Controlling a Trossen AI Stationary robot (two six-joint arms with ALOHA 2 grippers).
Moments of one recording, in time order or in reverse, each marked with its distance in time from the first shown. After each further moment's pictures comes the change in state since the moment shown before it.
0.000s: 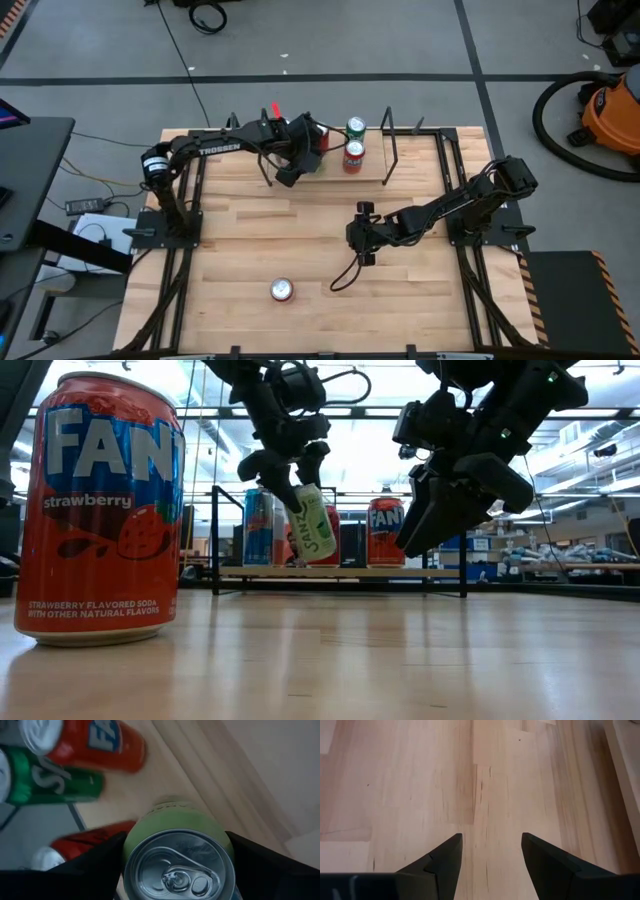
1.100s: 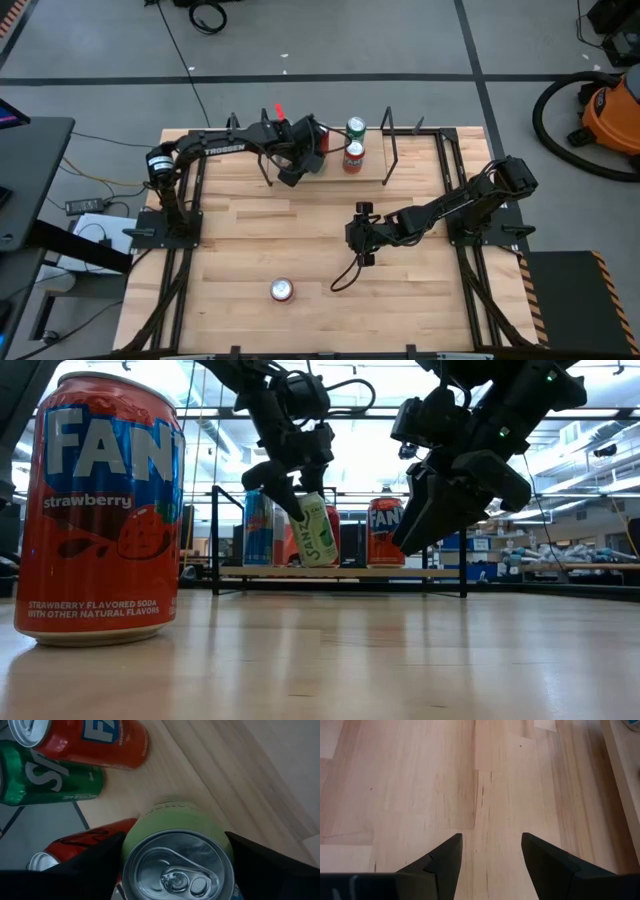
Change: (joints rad) left arm -0.004 0.040 0.000 0.027 -0.035 0.022; right arm 0.000 0.000 0.000 0.020 -0.004 -0.020
